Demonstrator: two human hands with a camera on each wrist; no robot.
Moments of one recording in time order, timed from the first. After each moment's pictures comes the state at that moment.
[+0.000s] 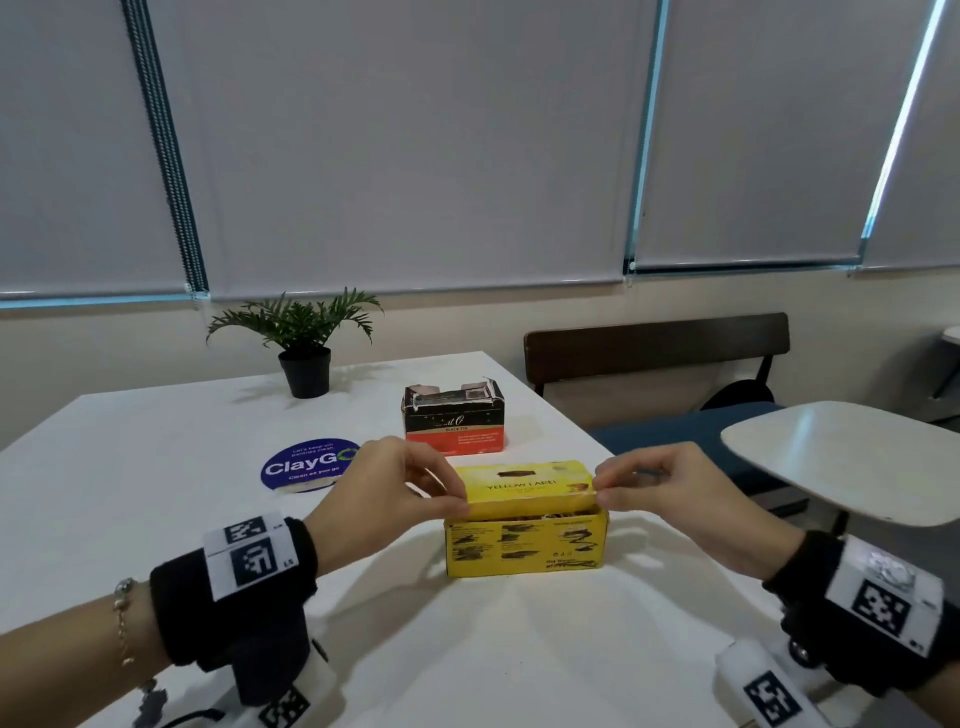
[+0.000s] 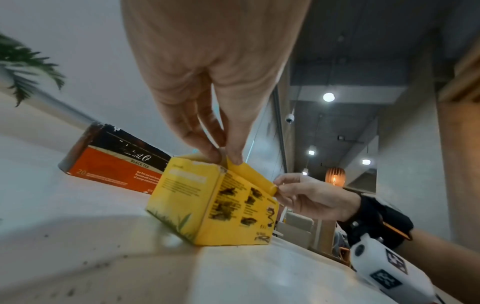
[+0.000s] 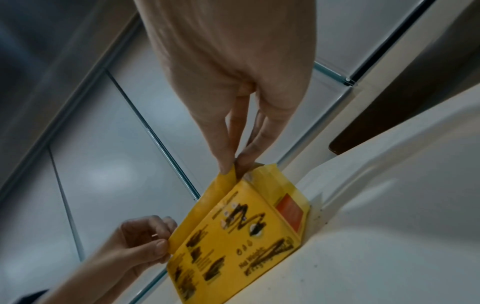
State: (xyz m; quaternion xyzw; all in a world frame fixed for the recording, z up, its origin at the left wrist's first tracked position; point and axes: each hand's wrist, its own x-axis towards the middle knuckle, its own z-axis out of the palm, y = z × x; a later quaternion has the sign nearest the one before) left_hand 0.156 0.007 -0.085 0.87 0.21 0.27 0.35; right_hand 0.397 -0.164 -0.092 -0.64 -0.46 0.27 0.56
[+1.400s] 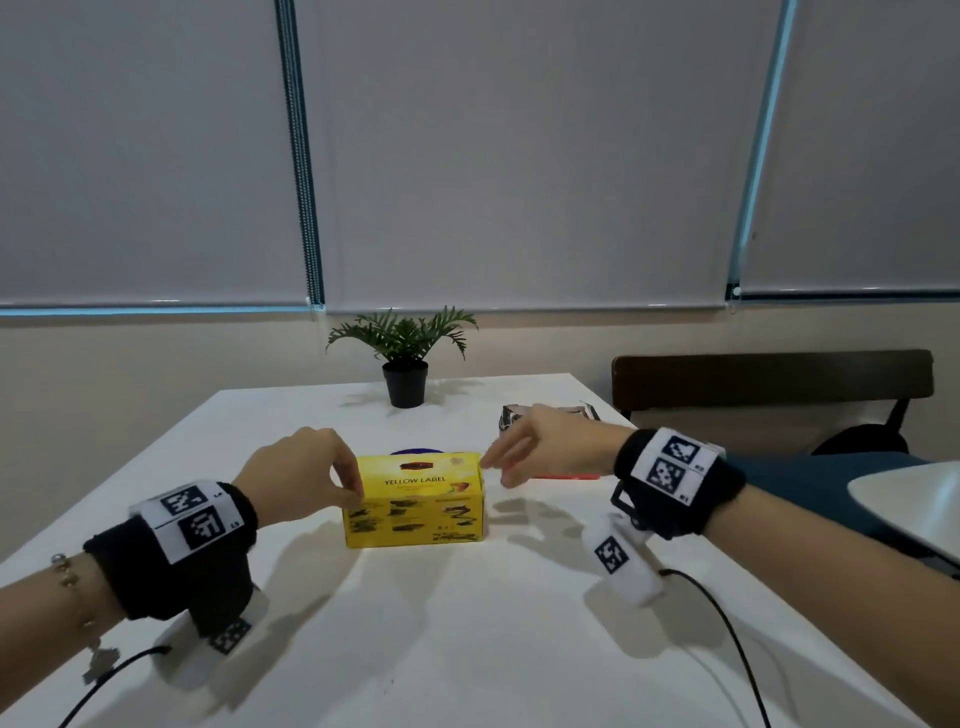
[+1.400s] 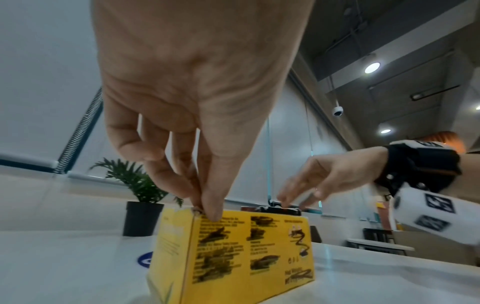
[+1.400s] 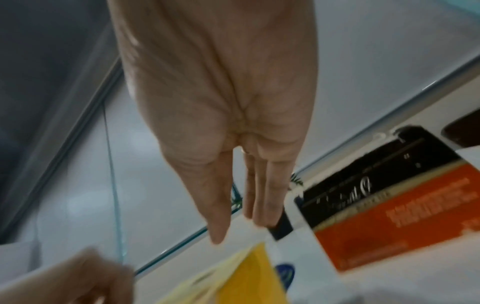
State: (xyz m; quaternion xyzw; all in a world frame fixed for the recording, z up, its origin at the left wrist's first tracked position) left_hand 0.030 0.091 -0.058 0.87 0.48 0.11 0.03; right_hand 0.310 0.015 -0.045 -0.64 -0.70 0.25 0.20
